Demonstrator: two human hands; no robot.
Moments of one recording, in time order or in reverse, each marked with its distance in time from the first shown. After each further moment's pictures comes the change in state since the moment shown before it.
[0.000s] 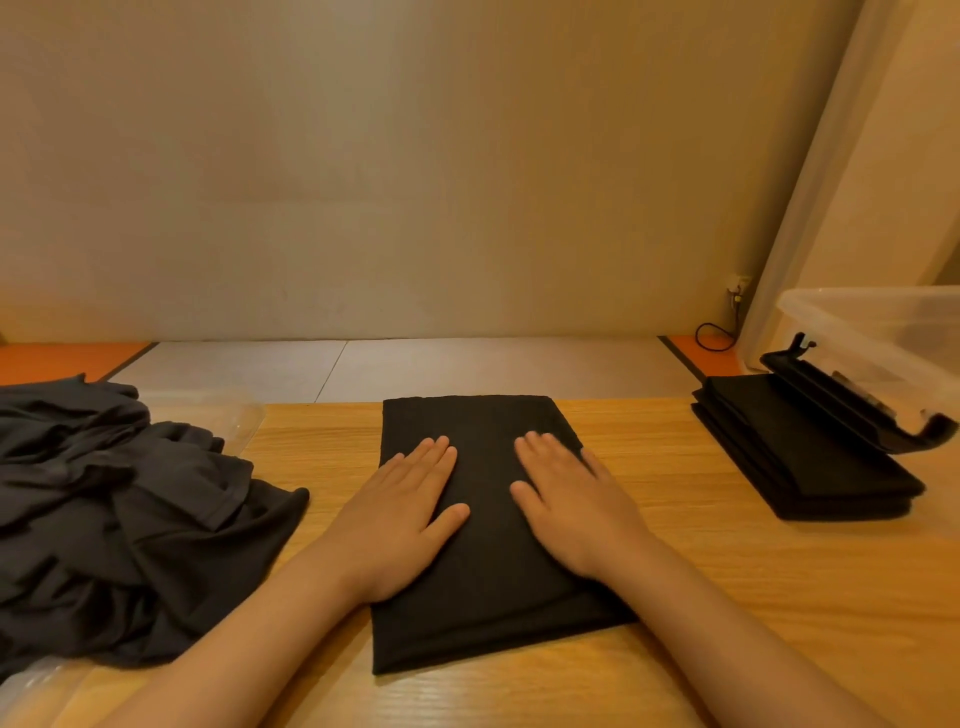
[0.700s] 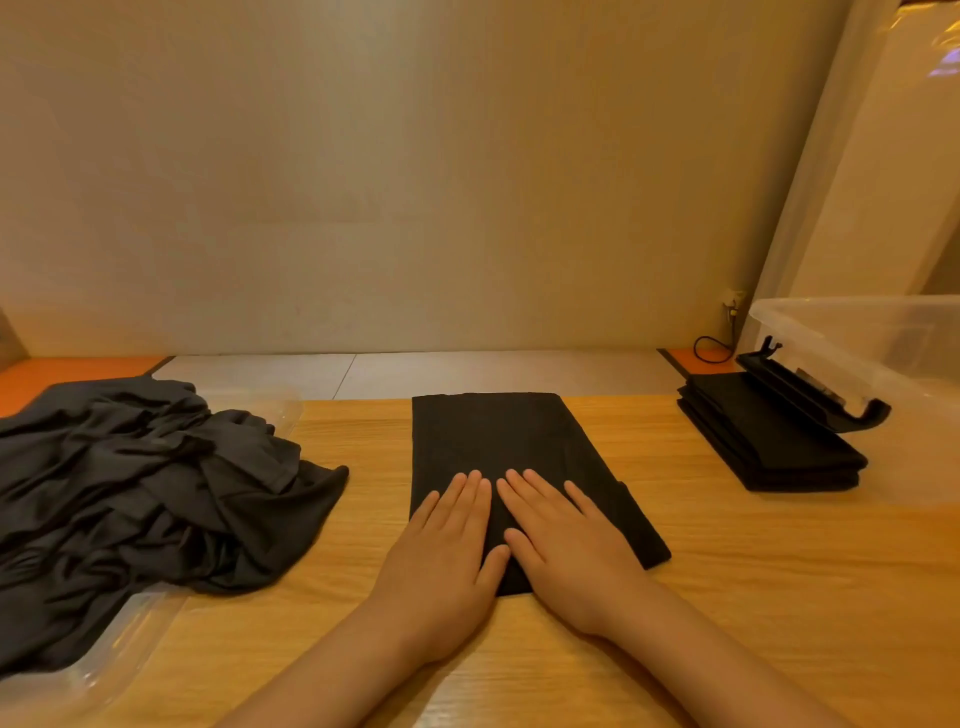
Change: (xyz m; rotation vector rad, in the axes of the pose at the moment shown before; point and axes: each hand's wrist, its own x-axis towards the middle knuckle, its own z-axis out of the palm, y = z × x) left_hand -0.068 0.055 0.015 0.025 0.057 -0.032; right_hand -0.076 -0.030 0.009 -0.044 -0.011 -0.129
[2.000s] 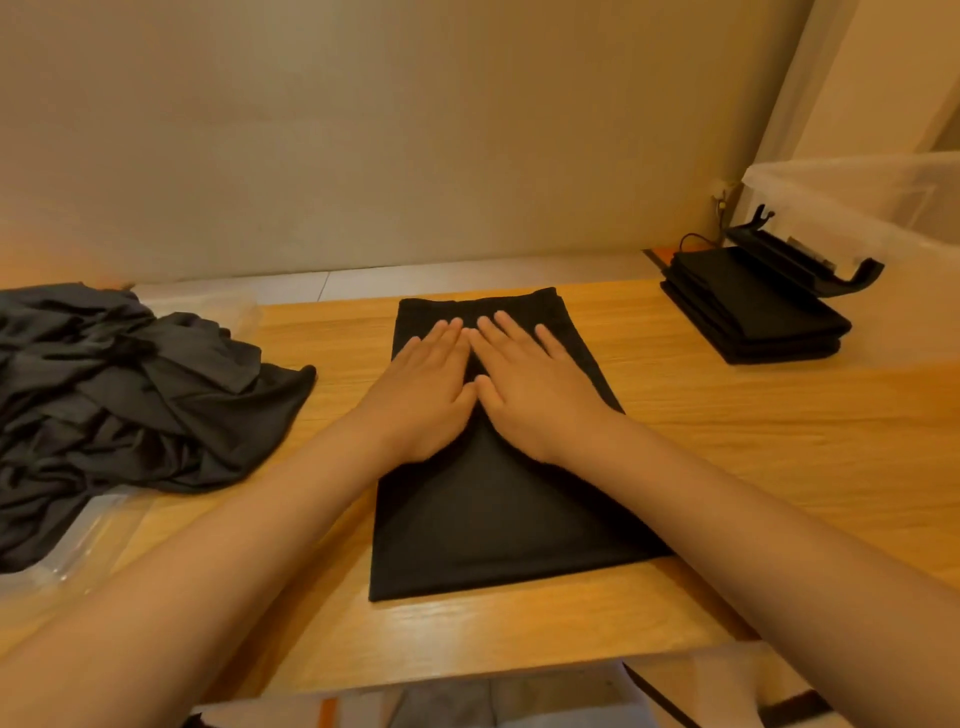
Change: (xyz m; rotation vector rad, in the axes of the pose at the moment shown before) left_hand 0.041 -0.007 -0.023 -0.004 -0.021 0.063; right_hand 0.018 -0.011 -0.026 -0.021 0.055 0.015
